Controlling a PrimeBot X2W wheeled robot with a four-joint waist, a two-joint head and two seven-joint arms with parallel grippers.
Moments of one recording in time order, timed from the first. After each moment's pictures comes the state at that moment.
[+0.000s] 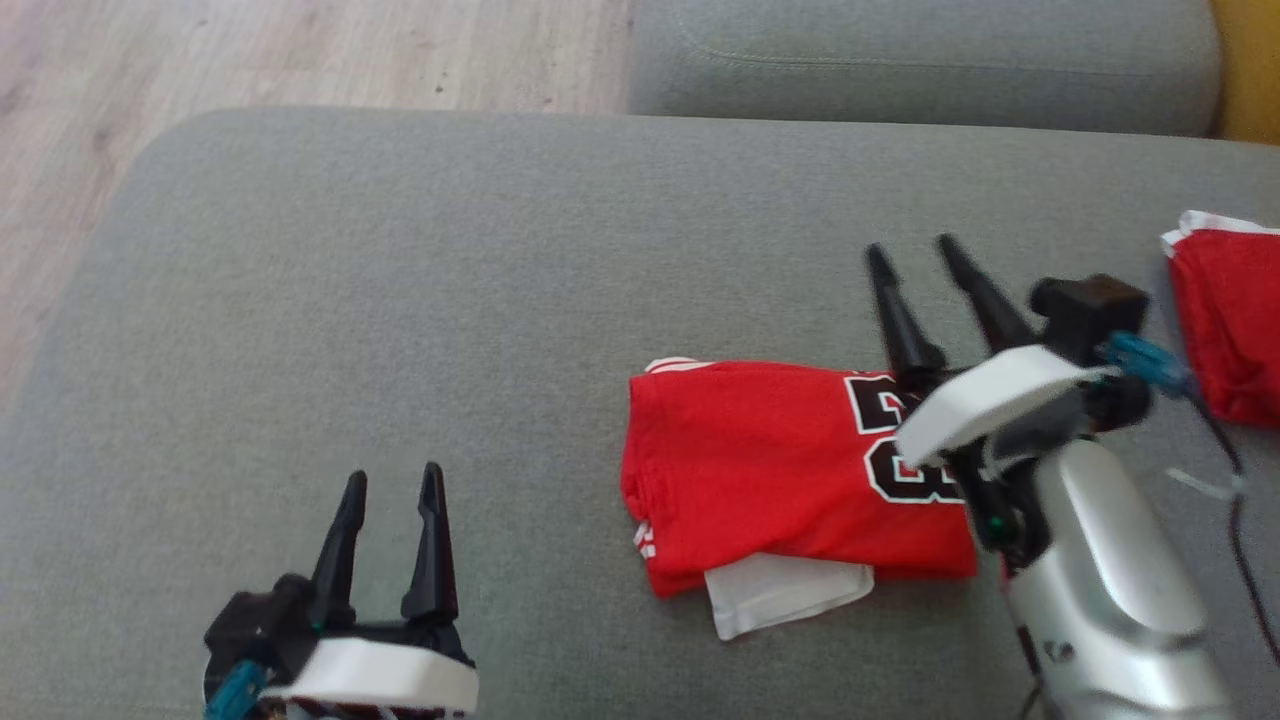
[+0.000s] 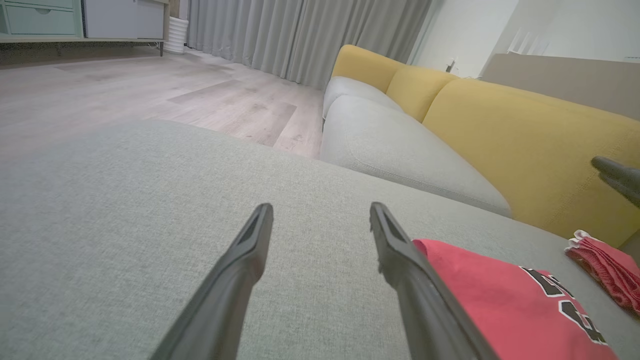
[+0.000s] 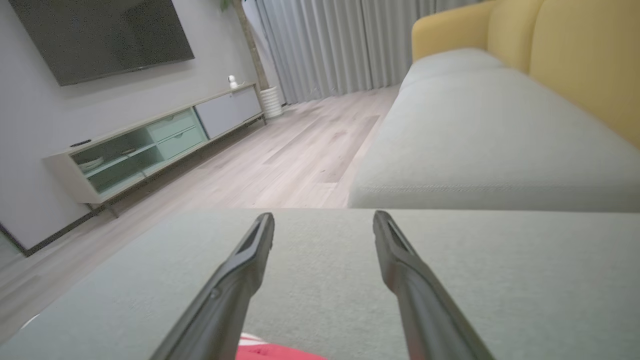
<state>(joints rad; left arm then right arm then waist) 0.01 0.28 -0.48 0.04 -0.66 0.20 -0.24 -0.39 -0.06 0.20 0.38 0.34 0.12 0.02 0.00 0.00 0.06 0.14</state>
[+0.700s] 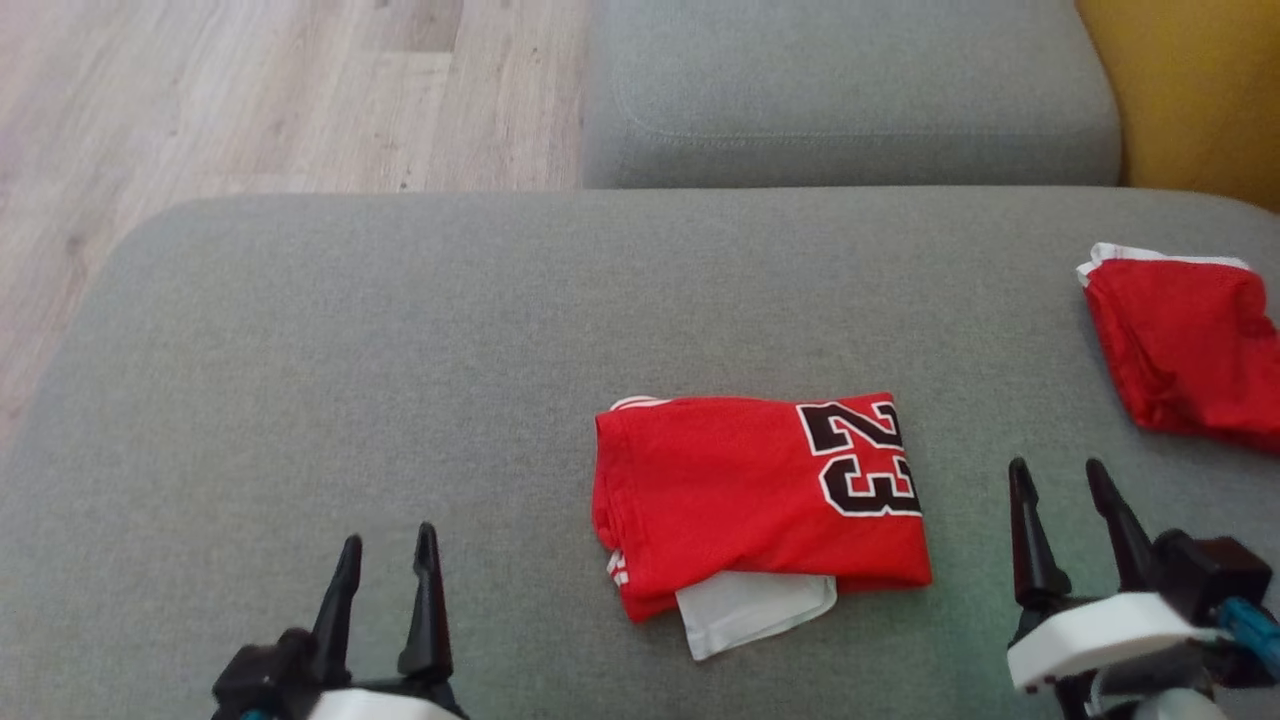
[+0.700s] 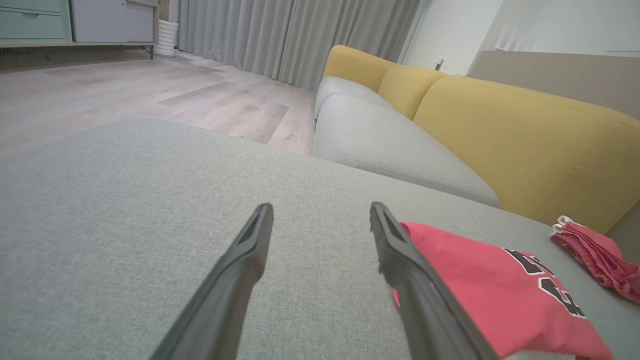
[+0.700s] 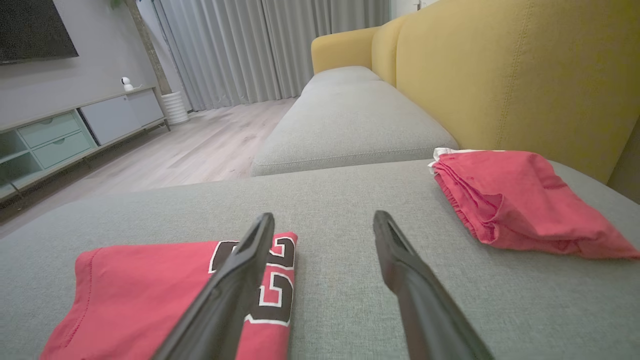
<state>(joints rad) 0.06 0.26 -0.48 0.10 -0.65 0.20 -0.25 0.07 -0.05 -0.05 0.17 0.18 0.12 -0.09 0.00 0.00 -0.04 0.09</state>
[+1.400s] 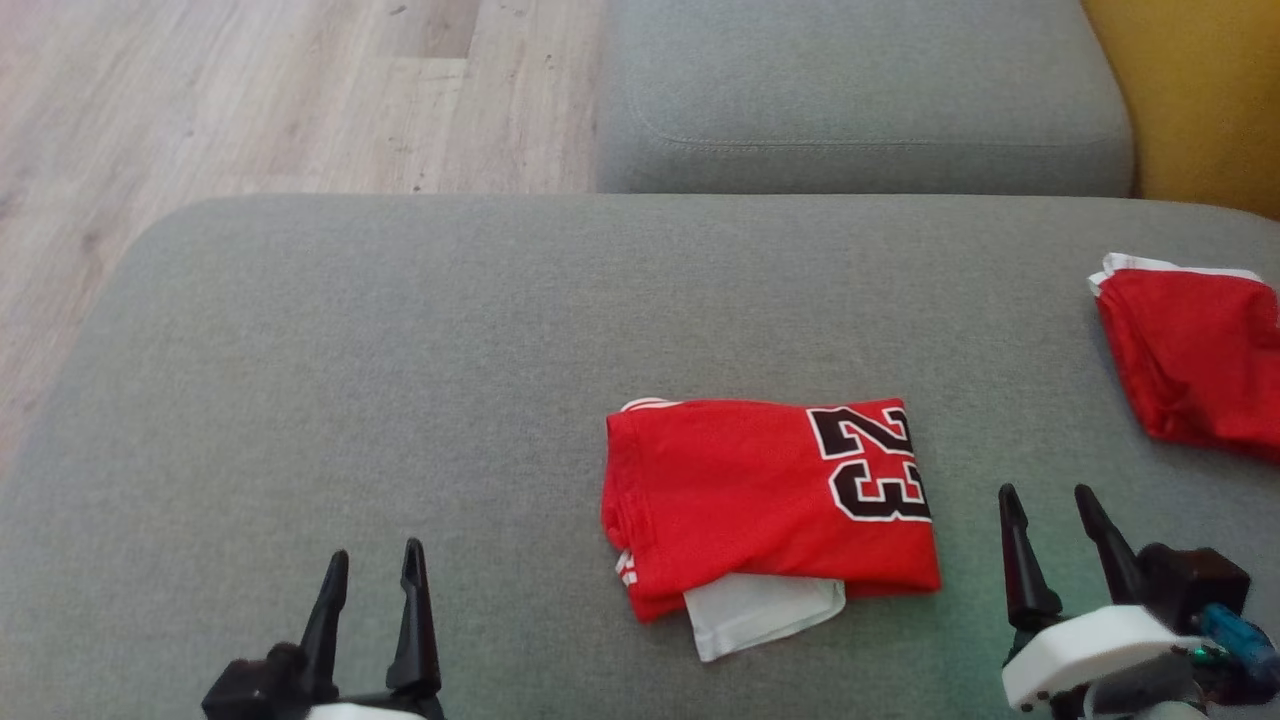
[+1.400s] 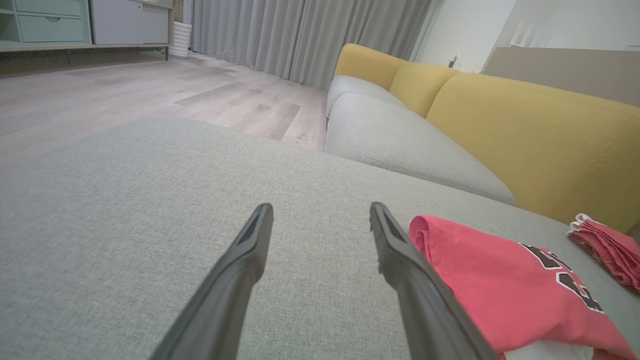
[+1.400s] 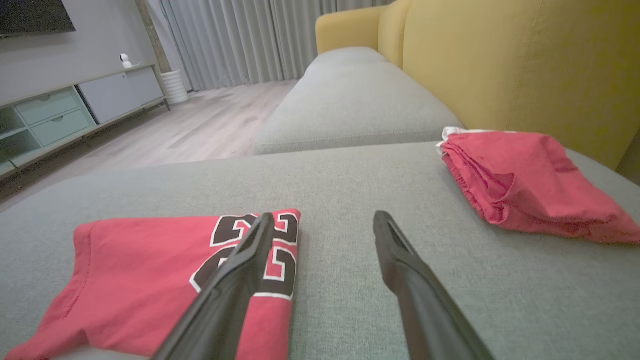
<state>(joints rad) 0.10 0.27 -0.46 0.09 -0.64 0.21 -0.25 0.09 -0.04 -0.04 0.20 0.15 0.12 -0.08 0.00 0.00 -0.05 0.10</state>
